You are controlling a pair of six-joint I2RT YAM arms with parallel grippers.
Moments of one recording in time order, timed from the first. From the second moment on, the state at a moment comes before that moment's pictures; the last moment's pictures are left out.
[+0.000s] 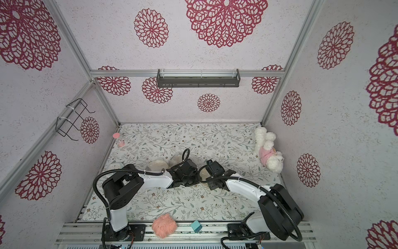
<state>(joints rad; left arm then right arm) -0.90 1.92 1.01 0.06 0.08 -1.09 0.70 1.39 0.71 -0.47 0.23 0.19</state>
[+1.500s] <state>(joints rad) -0.88 1.92 1.02 0.04 0.10 -1.11 0.48 1.12 0.53 -0.22 0.02 0.41</state>
